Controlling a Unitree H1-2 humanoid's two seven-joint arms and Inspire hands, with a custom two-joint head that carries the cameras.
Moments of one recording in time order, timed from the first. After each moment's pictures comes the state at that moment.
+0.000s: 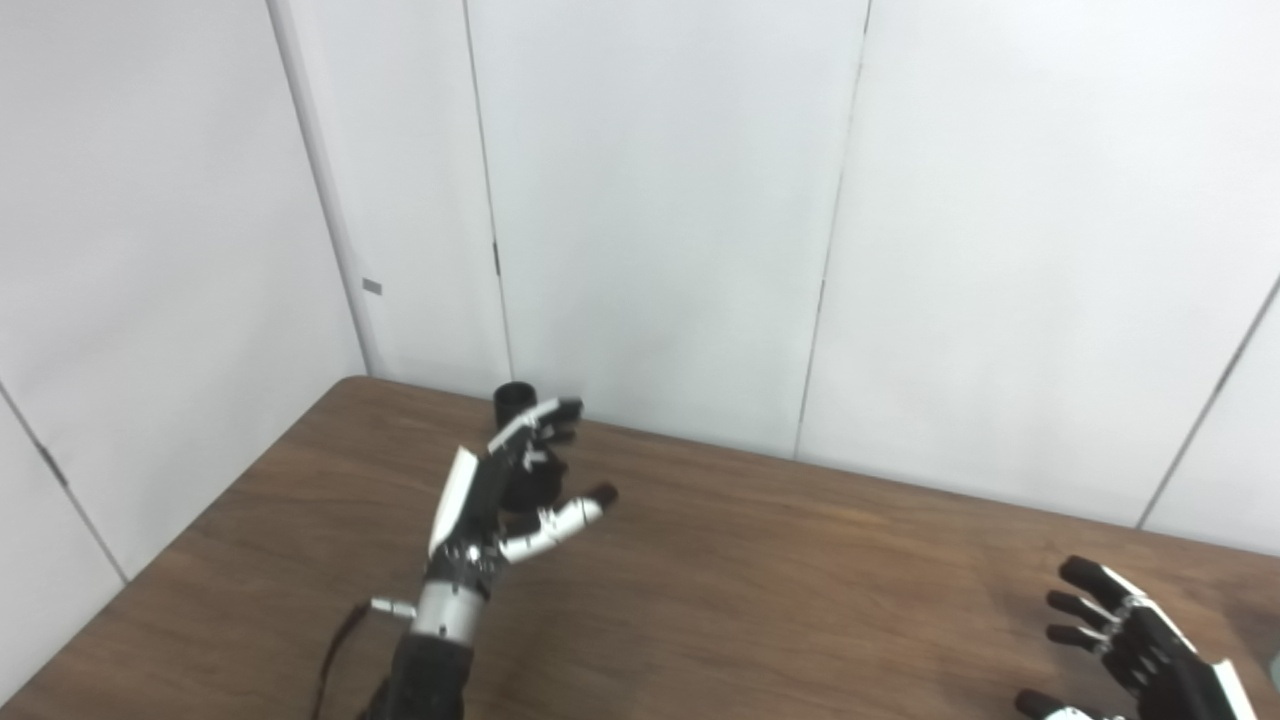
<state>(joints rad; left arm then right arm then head) -0.26 0.21 0.16 0.05 0.20 -0.24 0.11 -0.20 -0.18 -0.06 0.20 0.06 -0.29 0.12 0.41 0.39</state>
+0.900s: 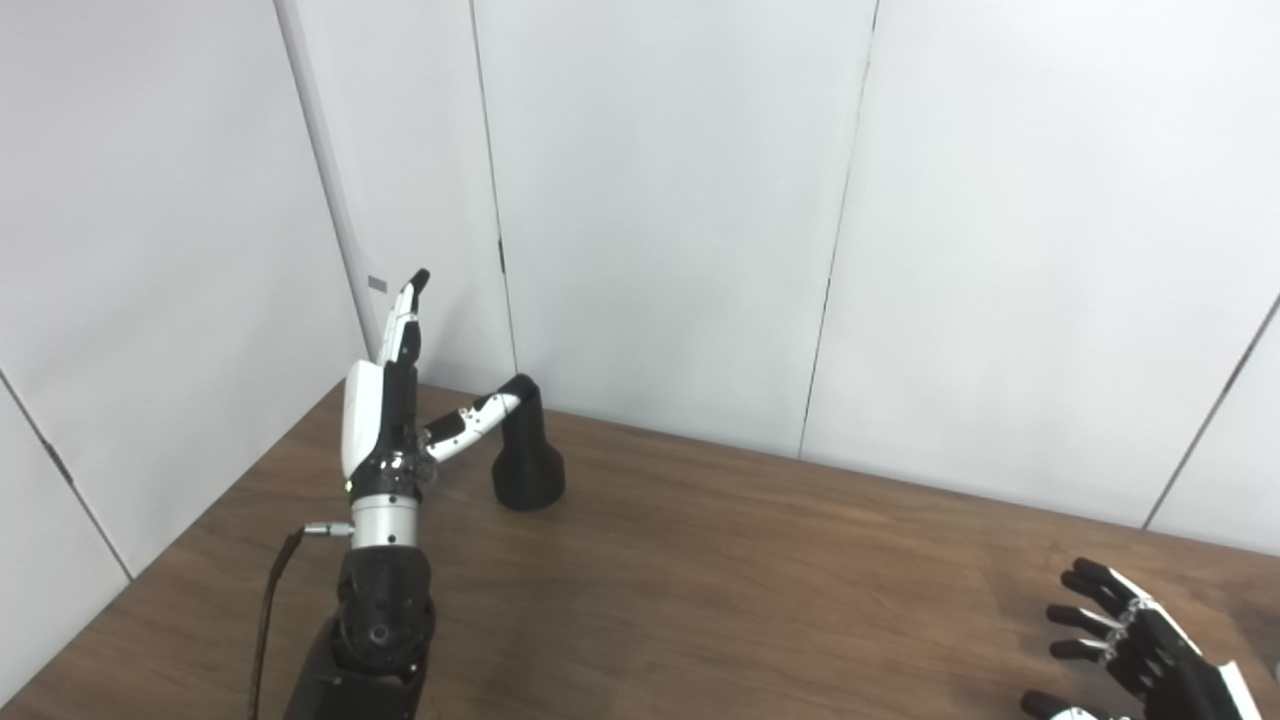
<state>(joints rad) -0.37 0.30 0.24 0.10 0.39 -0.10 0.31 -0.20 -0.19 -0.06 0.21 0.05 -0.27 0.12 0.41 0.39</state>
